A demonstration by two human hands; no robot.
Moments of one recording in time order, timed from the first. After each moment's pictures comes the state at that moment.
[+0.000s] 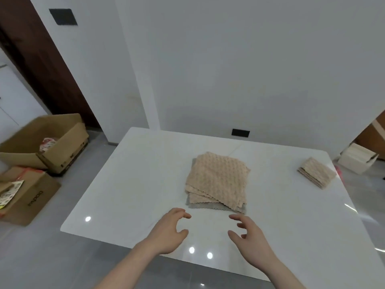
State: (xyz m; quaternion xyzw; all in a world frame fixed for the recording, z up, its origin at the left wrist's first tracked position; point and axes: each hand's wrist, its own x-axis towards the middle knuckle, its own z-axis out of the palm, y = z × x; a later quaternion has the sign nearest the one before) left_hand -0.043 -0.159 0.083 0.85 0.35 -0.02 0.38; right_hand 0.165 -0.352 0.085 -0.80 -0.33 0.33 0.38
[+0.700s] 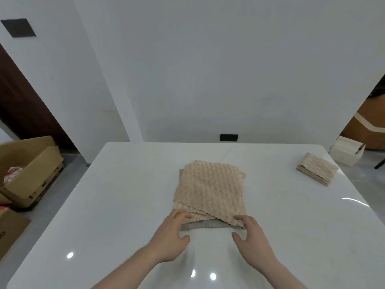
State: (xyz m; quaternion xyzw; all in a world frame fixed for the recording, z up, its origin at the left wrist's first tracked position) left_hand 0.037 -0.099 0.000 0.89 0.29 -0.01 0.35; right_hand 0.226 -0.303 -0.028 -0.85 -0.32 0.22 0.35
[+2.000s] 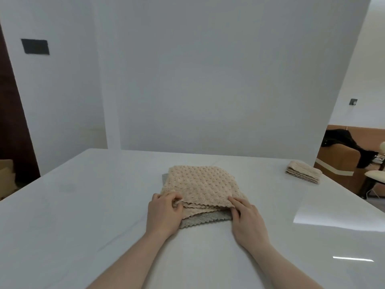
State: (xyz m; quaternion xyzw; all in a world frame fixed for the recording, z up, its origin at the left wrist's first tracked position) left_hand 0.059 -0.081 -0.168 0.85 0.33 0.34 0.24; right_hand 0.221 -0.275 -0.179 -0.87 -0.37 -0.12 0.32
